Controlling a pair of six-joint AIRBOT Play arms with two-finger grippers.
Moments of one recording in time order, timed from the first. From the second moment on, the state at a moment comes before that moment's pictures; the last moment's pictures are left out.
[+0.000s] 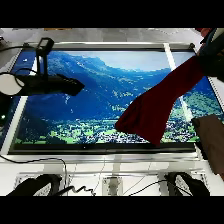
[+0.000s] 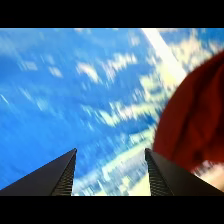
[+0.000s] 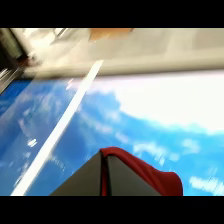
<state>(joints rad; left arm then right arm) -0.21 -1.09 1.30 1.05 -1.04 -1.21 -0.33 -0.85 1.29 -0.60 0.98 1.00</state>
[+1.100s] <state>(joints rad) -0.54 -1.72 1.19 0.78 -0.93 -1.15 -0.29 -0.91 1.34 -0.79 1.03 1.09</state>
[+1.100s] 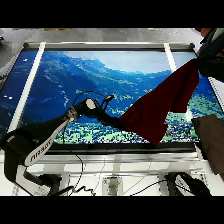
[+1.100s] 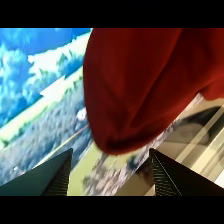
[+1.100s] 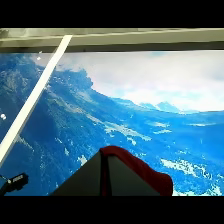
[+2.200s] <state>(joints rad) -0.04 -1.17 1.48 0.90 -1.08 -1.15 -0.29 -0.87 1.34 -0.85 1.02 1.01</state>
